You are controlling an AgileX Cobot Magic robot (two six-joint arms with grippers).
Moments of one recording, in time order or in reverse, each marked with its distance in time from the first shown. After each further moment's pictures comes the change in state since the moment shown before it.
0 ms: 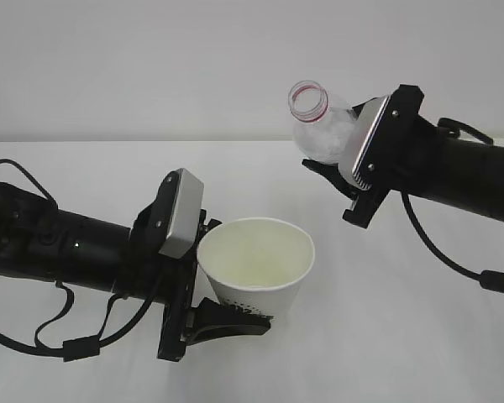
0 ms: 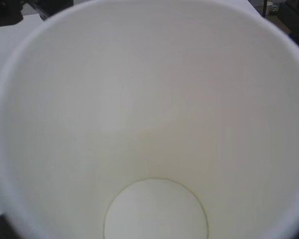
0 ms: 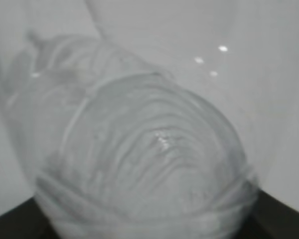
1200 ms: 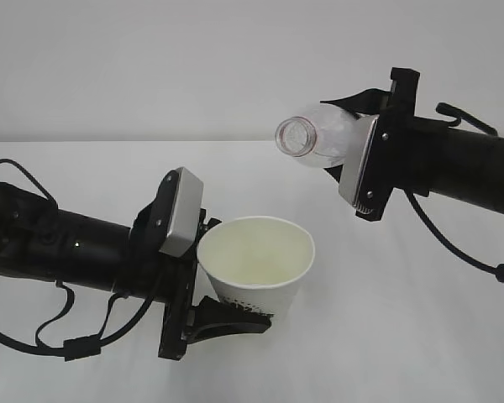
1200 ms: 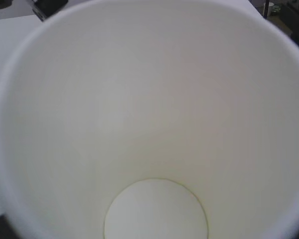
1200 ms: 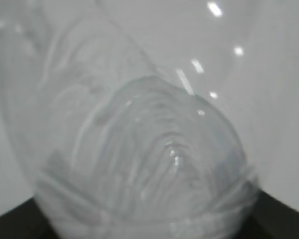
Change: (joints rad) left arm 0.000 0.000 0.000 -0.008 0.000 0.000; right arm 0.000 -0.024 -0.005 0.004 0.000 -0.332
